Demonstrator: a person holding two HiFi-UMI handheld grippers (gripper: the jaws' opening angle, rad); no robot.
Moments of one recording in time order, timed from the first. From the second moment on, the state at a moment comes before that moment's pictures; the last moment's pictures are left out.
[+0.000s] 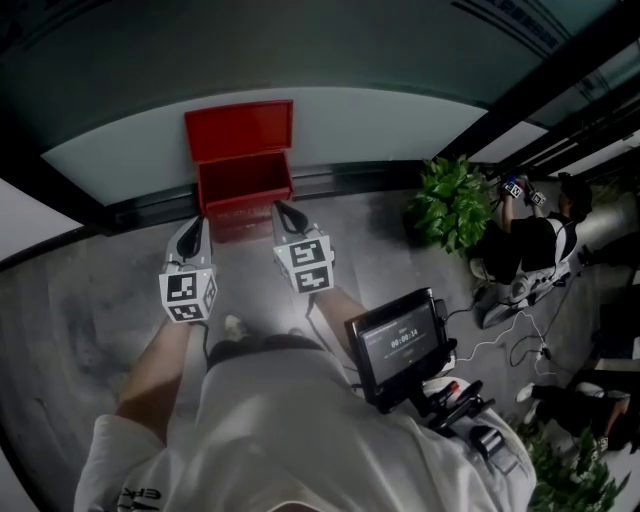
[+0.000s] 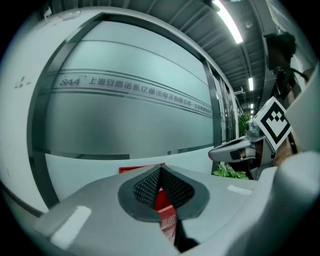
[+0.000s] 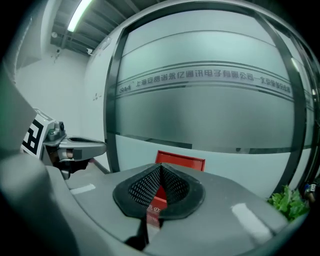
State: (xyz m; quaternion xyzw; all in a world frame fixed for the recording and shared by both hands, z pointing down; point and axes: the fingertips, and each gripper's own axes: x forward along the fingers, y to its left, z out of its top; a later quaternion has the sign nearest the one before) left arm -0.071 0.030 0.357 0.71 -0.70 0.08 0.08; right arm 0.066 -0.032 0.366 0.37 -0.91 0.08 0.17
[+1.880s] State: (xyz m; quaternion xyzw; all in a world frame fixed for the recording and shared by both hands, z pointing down) left arm 0.020 0.144 0.333 0.71 -0.69 0.06 0.07; right arm 0.154 0.094 0.338 0.37 -0.91 0.08 0.16
